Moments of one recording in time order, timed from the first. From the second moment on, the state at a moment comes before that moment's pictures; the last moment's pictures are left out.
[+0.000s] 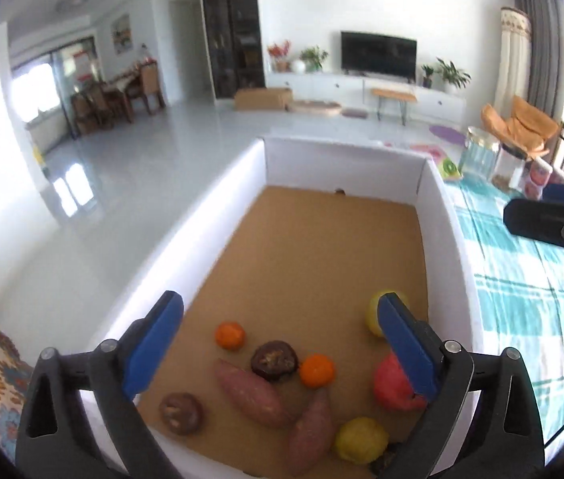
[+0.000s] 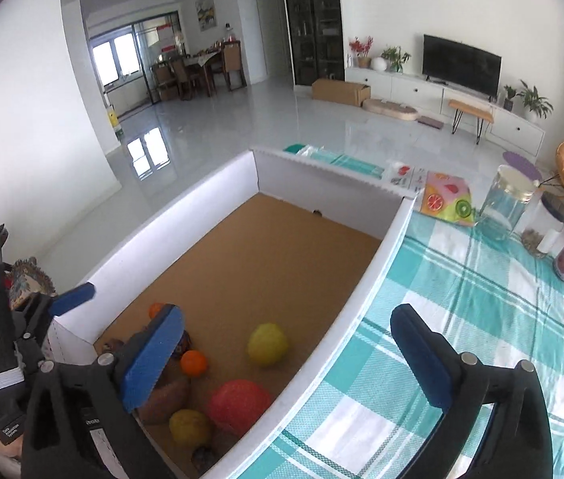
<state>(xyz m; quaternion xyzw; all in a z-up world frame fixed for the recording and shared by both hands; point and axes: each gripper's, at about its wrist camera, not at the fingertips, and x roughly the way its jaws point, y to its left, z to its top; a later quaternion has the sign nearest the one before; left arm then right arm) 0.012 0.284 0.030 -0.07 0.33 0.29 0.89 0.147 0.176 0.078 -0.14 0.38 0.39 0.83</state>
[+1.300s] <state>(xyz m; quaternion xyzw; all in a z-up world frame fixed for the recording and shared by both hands) -0.031 0.289 0.029 -0.09 0.39 0.29 0.87 0.057 0.178 0.054 -0.14 0.46 0.34 0.81</state>
